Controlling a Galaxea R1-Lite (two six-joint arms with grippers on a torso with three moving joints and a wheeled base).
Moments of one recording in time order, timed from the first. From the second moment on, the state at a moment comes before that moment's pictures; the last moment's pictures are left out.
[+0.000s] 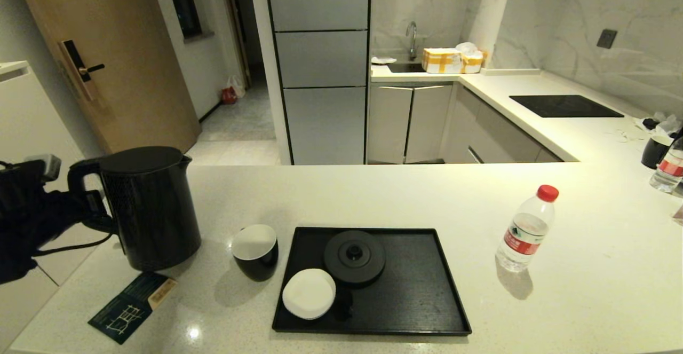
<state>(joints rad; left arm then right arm) 0.48 2.04 -0.86 -0.95 -0.23 0.05 0.00 0.00 0.00 0.00 0.01 -0.03</state>
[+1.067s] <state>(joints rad) 0.52 2.19 -0.65 -1.25 -0.24 0.12 0.00 0.00 0.00 0.00 0.01 -0.03</state>
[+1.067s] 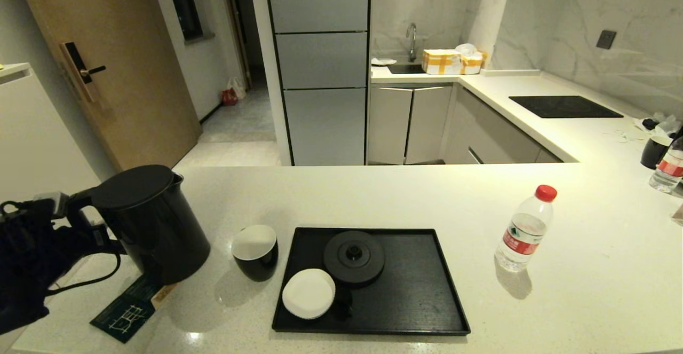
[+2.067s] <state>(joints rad) 0.52 2.17 -0.63 -1.27 -0.25 0.11 0.00 0.00 0.00 0.00 0.01 -0.03</state>
